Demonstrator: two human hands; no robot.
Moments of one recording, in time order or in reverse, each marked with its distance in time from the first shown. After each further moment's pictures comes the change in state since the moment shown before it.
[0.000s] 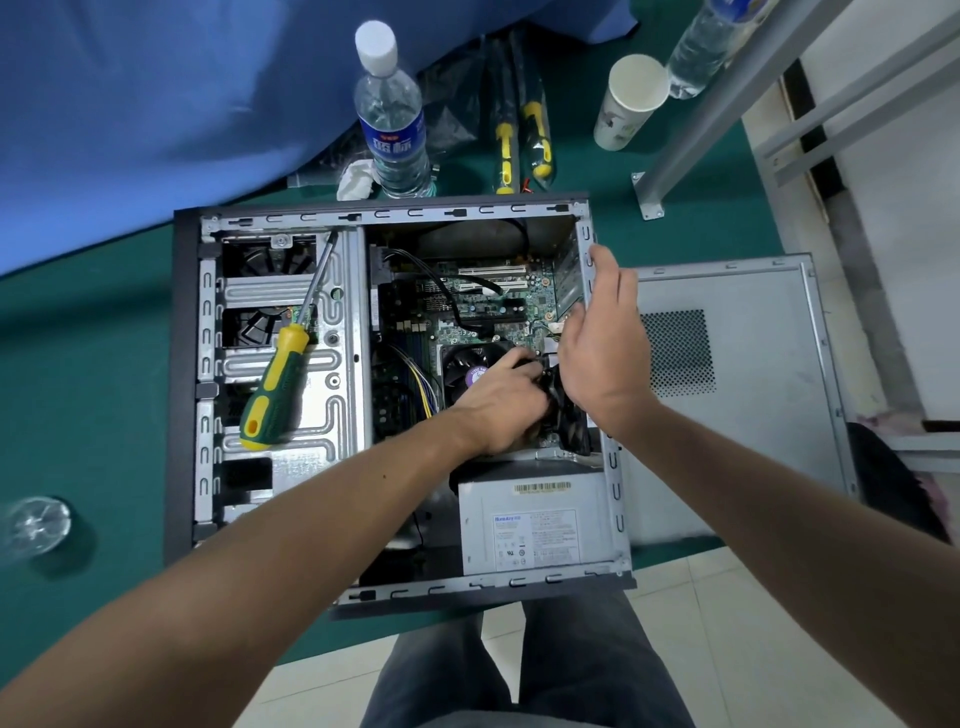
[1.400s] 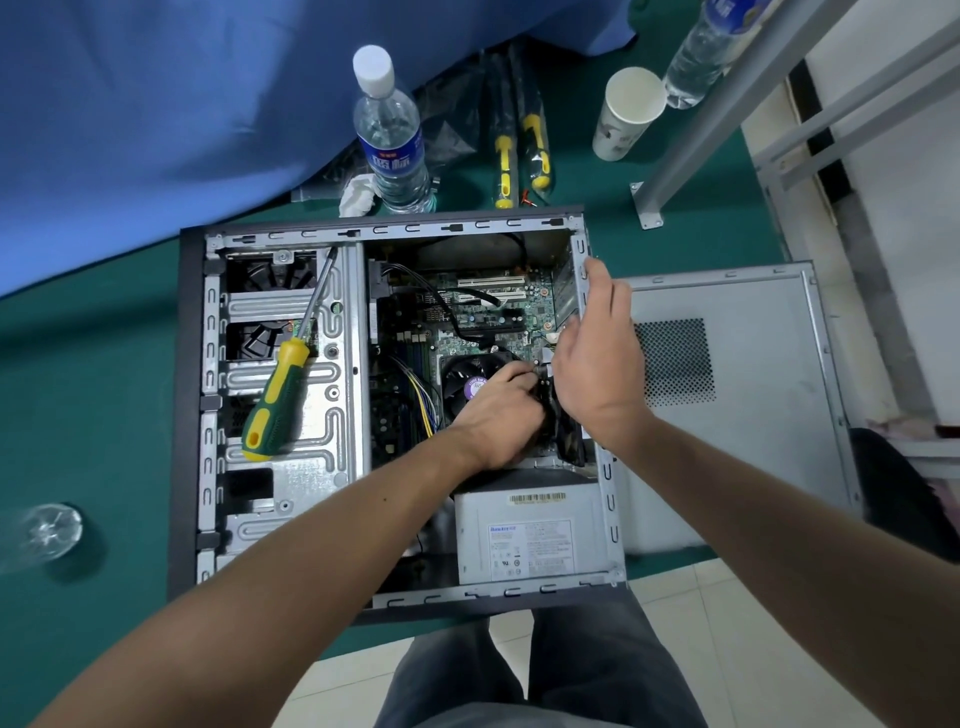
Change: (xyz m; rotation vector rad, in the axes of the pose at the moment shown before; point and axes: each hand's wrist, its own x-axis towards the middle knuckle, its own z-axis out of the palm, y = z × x) left_hand -0.003 0.006 -0.006 -0.014 -0.037 -0.066; right_hand 0.000 -0.001 0.000 -0.013 0.005 0.001
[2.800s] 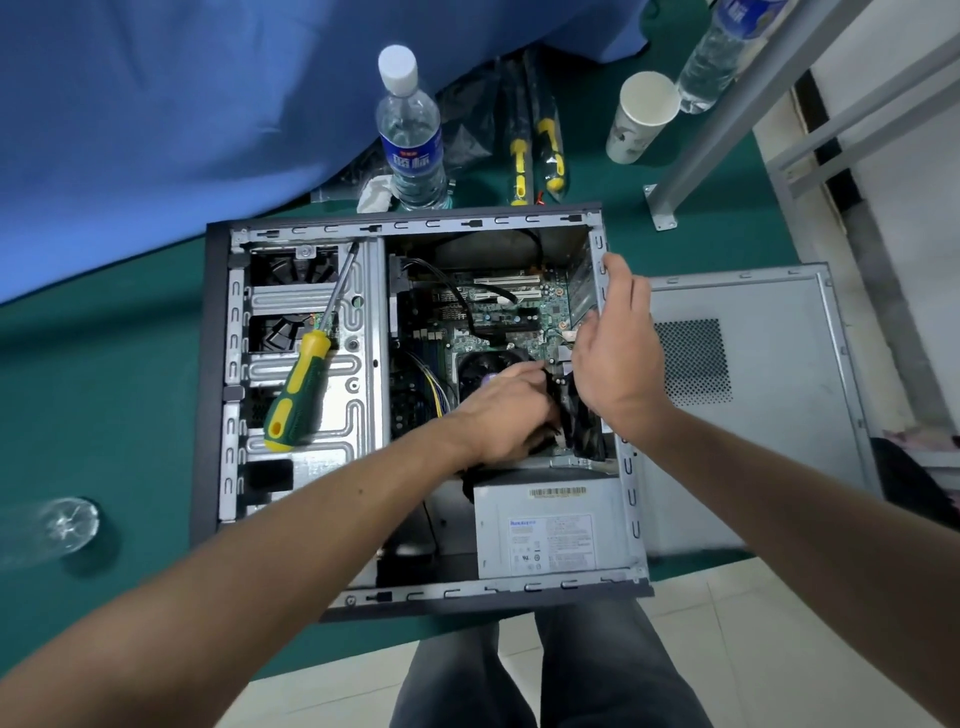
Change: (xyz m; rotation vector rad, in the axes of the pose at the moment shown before) left_hand -0.018 -0.014 -0.004 -0.236 0.077 0.061; right_hand 0.000 0.002 0.000 0.016 -0.004 -0.018
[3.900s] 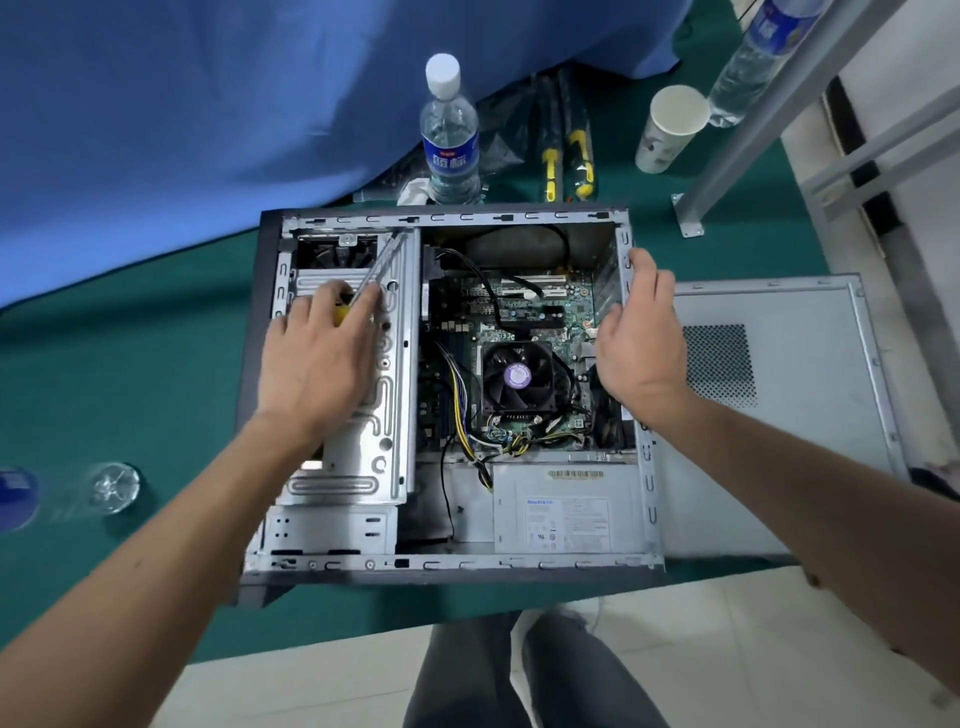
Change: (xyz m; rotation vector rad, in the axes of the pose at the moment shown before) left_hand -0.149 -0.072 -0.045 0.288 0.434 -0.792; right_hand 0.001 -0.001 0.002 -0.016 0.008 0.006
